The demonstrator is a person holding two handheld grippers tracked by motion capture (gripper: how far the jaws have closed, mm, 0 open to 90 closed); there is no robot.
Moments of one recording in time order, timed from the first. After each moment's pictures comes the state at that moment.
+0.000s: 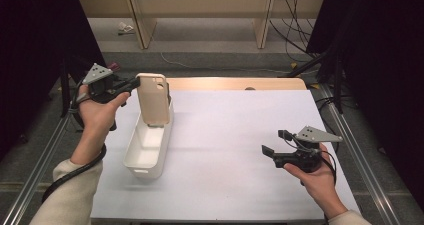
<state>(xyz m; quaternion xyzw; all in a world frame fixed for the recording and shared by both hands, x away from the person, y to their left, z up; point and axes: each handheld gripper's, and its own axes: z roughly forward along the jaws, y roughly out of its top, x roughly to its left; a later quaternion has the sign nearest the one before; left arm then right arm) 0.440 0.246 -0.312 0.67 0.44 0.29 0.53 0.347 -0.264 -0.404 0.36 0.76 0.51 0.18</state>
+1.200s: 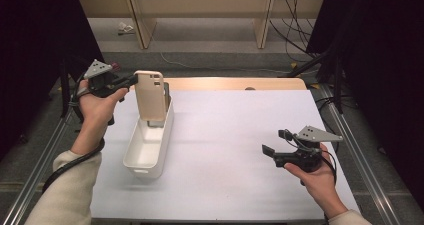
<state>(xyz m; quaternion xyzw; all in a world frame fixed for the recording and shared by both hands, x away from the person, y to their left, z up) 0.464 0.258 -0.320 0.68 0.44 0.29 0.51 0.348 -0.266 -0.404 0.37 0.75 0.52 0.18</state>
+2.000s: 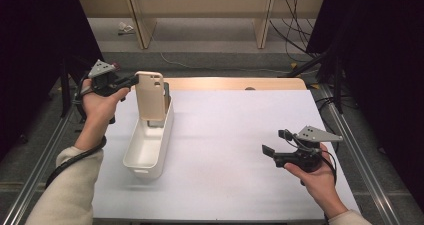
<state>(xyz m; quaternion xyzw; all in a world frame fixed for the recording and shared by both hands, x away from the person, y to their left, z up) 0.477 0.260 -0.329 0.68 0.45 0.29 0.50 0.348 -0.266 -0.404 0.37 0.75 0.52 0.17</state>
